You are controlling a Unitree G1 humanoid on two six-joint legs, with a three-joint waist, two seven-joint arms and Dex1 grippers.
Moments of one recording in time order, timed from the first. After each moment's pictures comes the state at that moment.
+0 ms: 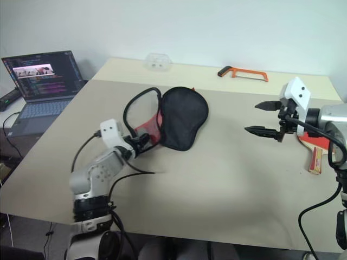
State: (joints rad) left arm -0.51 0.15 0.32 -0.02 -0.40 0.91 0.04; right arm -0.67 -0.95 -0.05 0.04 0.39 0.53 1.18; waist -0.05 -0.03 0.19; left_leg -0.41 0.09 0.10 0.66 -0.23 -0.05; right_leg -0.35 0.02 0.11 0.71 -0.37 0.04
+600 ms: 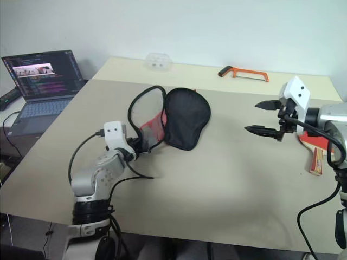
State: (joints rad) left arm -0.47 0.27 0.16 -0.09 -0.29 0.83 -0.04; right arm -0.68 -0.94 -0.05 0.05 0.37 0.53 1.18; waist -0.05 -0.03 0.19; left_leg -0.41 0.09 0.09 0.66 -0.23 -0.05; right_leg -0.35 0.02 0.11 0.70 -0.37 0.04
